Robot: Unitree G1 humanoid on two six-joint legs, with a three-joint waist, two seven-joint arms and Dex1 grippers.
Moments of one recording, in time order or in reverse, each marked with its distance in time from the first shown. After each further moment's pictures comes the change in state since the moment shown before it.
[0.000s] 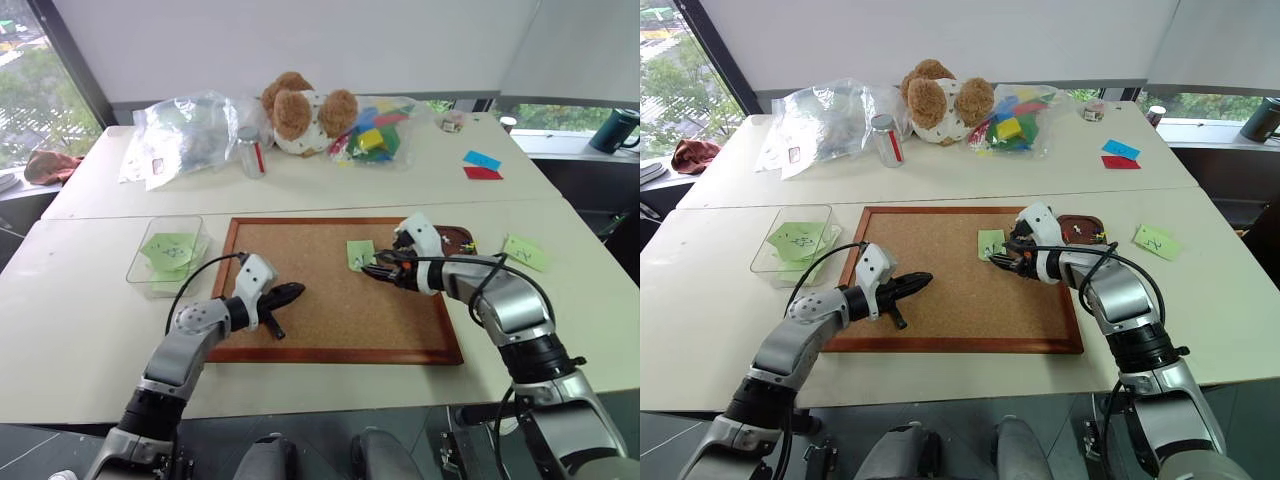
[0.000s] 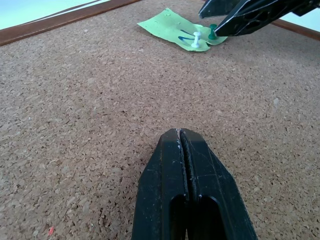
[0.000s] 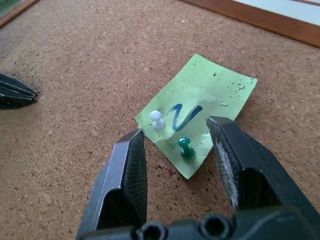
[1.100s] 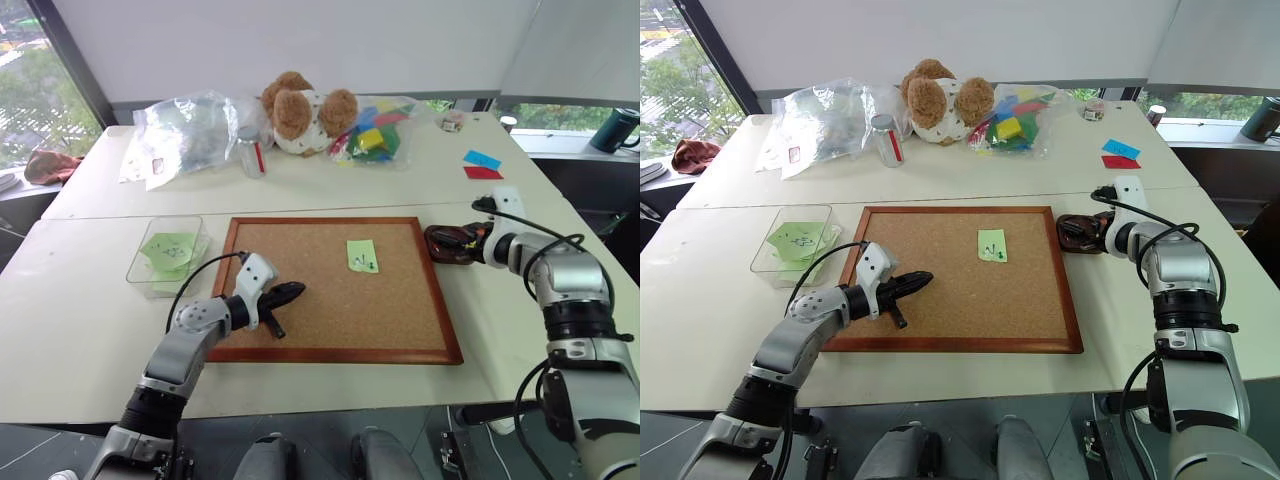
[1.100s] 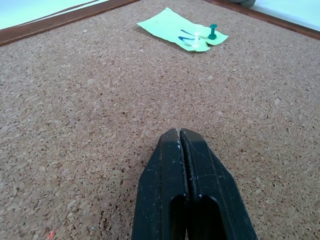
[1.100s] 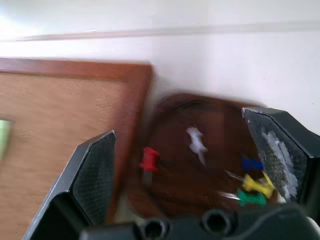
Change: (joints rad) left arm -0.013 0.000 -0.001 0.015 0.000 0.000 -0.005; right arm -0.149 -0.116 -0.260 0.324 0.006 0.002 -0.078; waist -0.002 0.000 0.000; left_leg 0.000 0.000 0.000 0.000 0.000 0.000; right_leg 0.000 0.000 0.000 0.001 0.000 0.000
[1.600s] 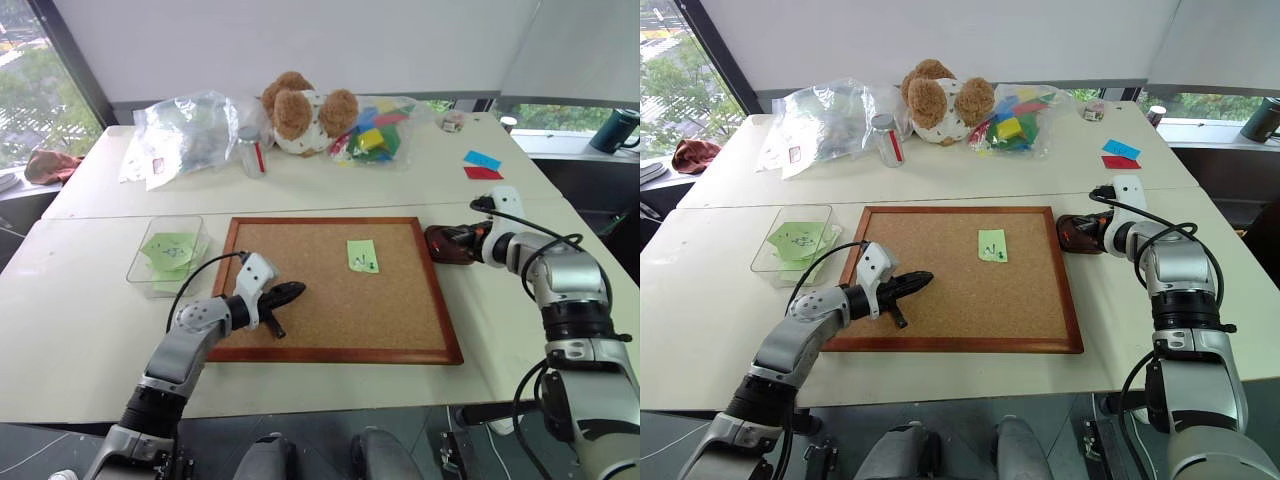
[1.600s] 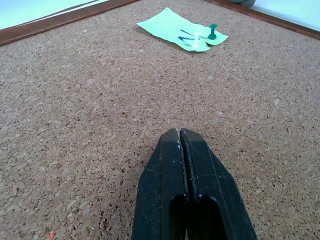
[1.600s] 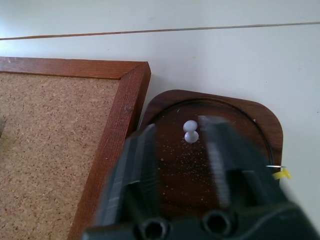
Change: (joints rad) left arm -0.004 0.000 -0.002 0.003 0.000 0.000 0.000; right arm -0.005 0.013 -0.001 0.129 -0.032 -0.049 -0.057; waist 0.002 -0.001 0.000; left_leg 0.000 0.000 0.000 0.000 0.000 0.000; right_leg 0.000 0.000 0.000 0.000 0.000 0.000
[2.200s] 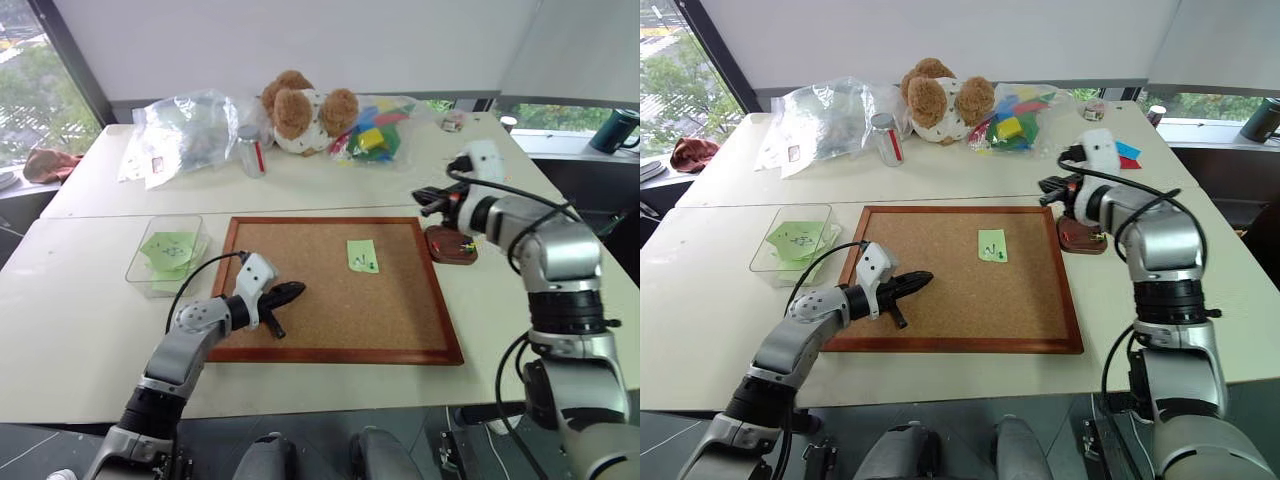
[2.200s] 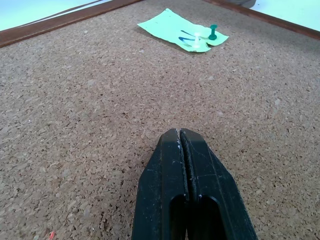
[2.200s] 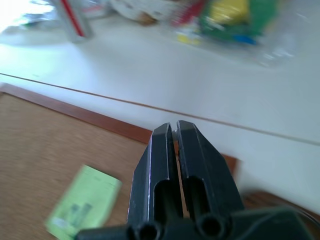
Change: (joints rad) left arm 0.006 0.003 0.000 -0.013 0.000 0.001 0.006; right arm -0.039 0.028 -0.002 -0.352 0.035 0.184 -0.017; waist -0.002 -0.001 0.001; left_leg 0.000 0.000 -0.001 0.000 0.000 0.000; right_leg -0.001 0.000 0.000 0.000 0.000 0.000
